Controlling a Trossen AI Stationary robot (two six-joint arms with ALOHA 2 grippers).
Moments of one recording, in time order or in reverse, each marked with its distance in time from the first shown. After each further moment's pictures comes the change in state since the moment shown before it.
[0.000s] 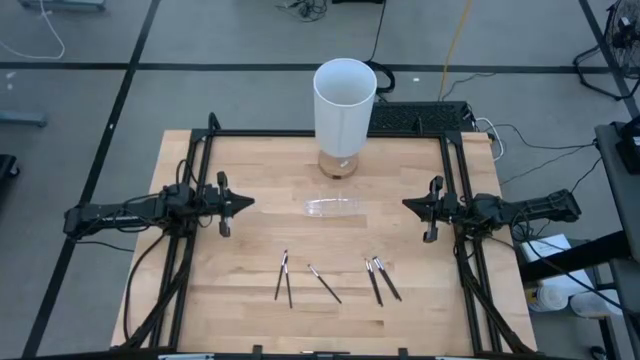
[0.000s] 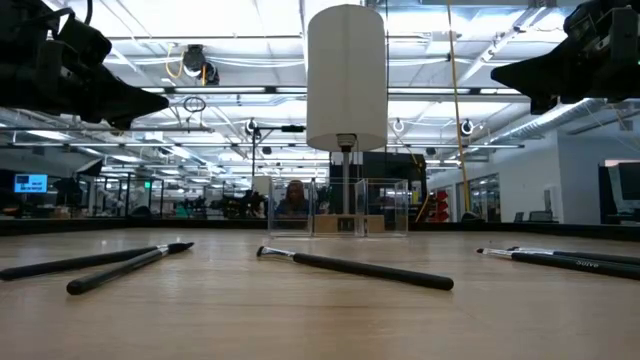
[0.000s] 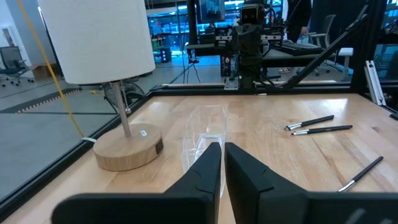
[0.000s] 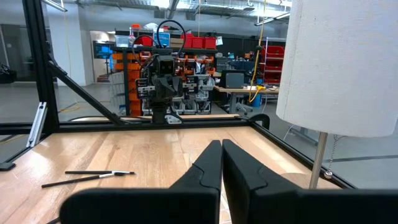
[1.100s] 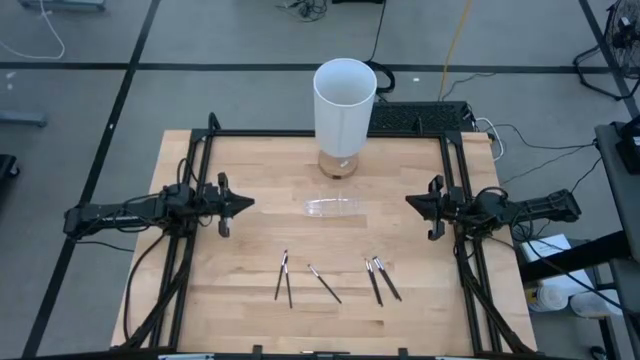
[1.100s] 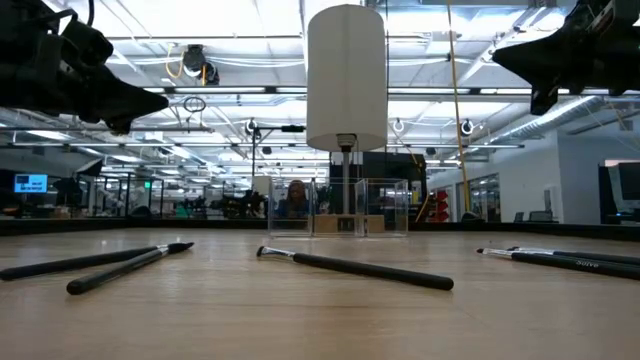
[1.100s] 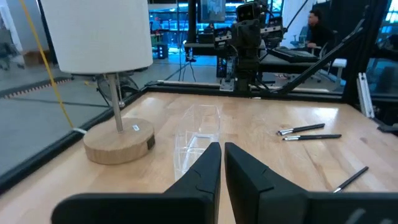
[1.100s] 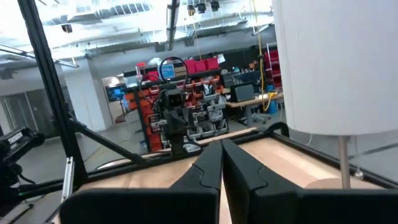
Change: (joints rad) left arm 0.000 0.000 0.000 -0.002 0.010 -0.094; right arm 0.000 0.000 0.000 0.097 -0.001 0.208
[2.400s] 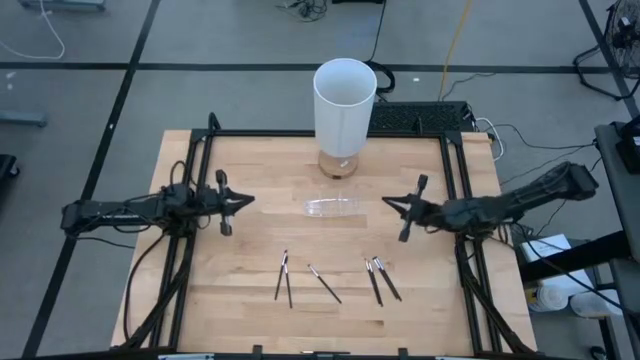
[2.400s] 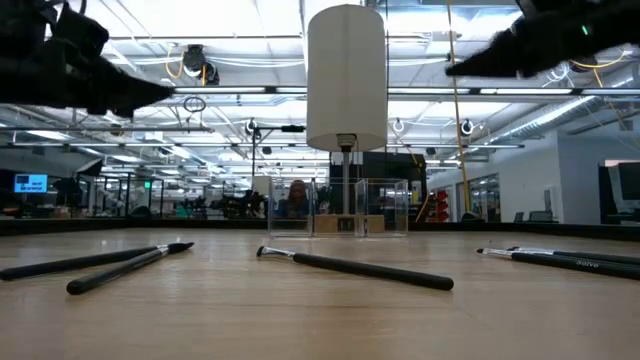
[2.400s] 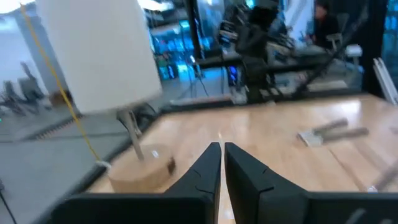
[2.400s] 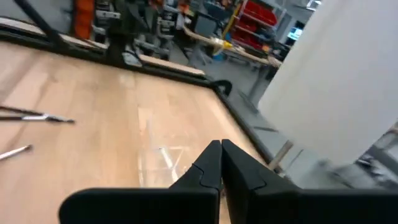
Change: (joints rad) left arm -0.030 0.060 0.000 0.143 -0.057 0.196; right arm 0.130 0.734 0.380 -0.049 0.330 -0.409
